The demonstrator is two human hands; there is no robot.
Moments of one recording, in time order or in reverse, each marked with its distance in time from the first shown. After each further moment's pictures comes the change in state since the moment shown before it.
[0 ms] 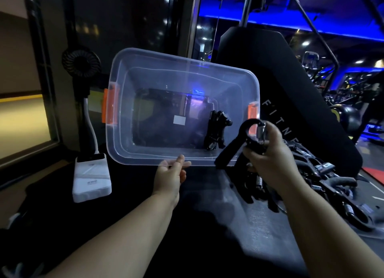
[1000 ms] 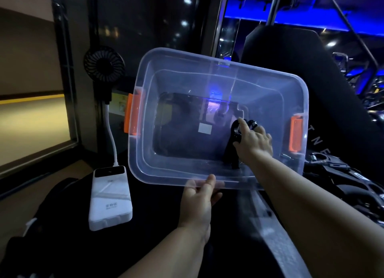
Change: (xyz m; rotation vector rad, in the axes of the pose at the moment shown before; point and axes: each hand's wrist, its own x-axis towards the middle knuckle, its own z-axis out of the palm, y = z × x) left_hand 0.006 -0.004 -0.004 -0.099 -0.026 -0.076; right_hand 0.132 0.012 0.146 -0.720 -0.079 -0.145
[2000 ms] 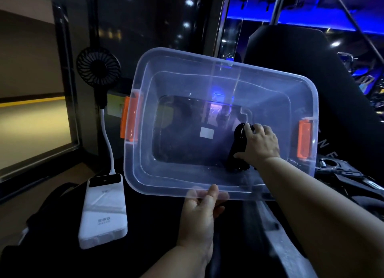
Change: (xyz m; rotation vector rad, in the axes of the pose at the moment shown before) left_hand -0.004 0.002 0.000 0.045 -0.043 0.009; right_hand 0.024 0.015 0.010 -0.242 -0.003 -0.108
